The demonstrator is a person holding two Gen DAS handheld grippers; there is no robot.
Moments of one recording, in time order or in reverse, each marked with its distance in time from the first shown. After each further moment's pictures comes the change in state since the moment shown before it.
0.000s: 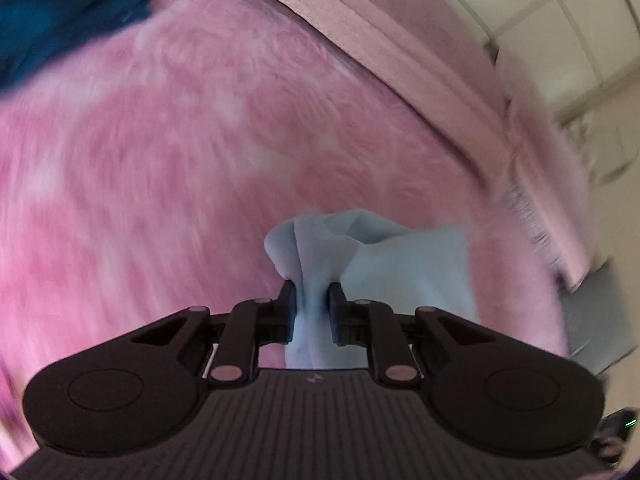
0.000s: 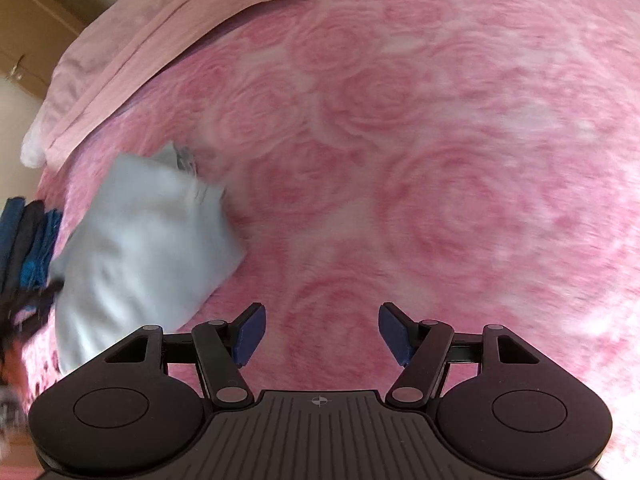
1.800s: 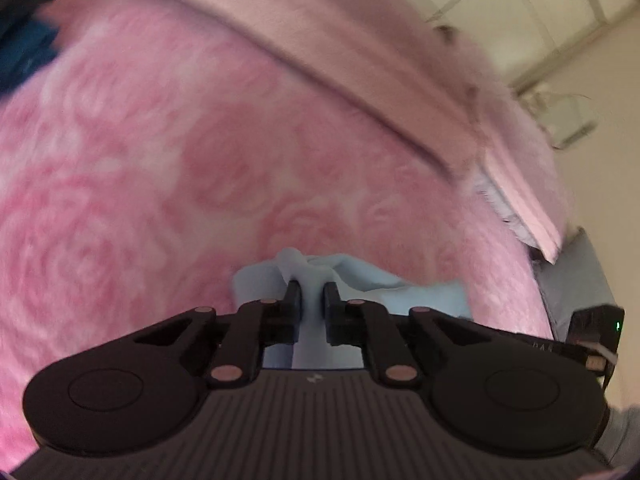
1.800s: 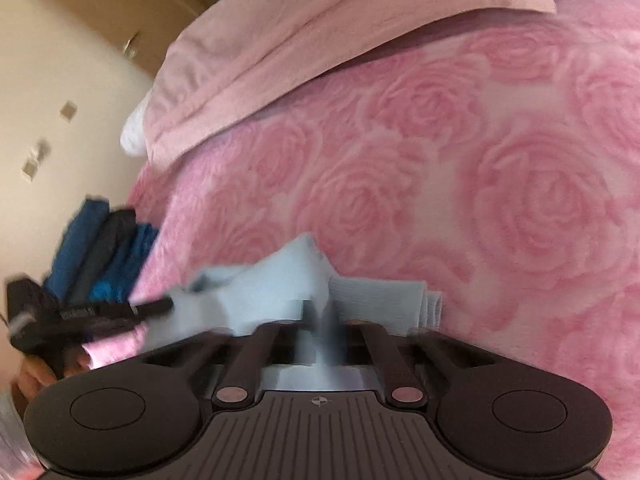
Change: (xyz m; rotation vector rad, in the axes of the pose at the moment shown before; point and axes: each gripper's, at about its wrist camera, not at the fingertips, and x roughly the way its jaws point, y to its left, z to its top) left arm 0.023 -0.008 0.031 0.206 -0.073 -0.172; right arm 0.130 0.127 0.089 -0.210 -0.104 0.313
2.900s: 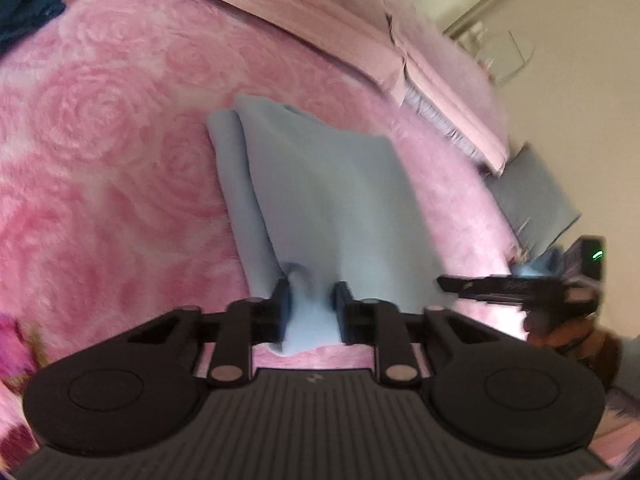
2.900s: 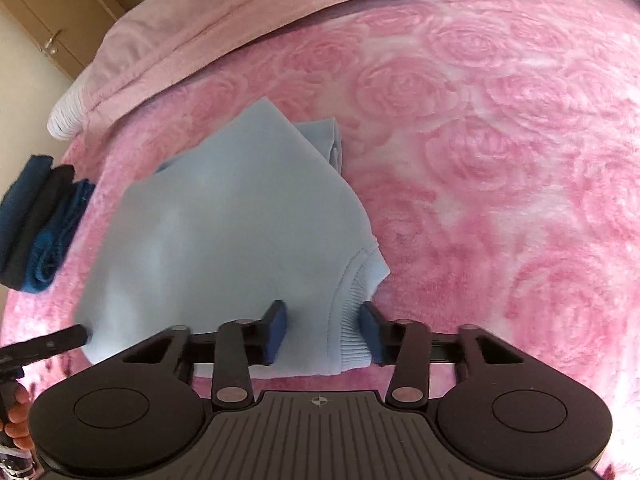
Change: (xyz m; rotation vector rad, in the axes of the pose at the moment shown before) left arm -0.090 -0.002 -0.107 0.028 0.106 -0.142; right arm -0.064 0.039 -0.120 0.098 0.002 -0.338
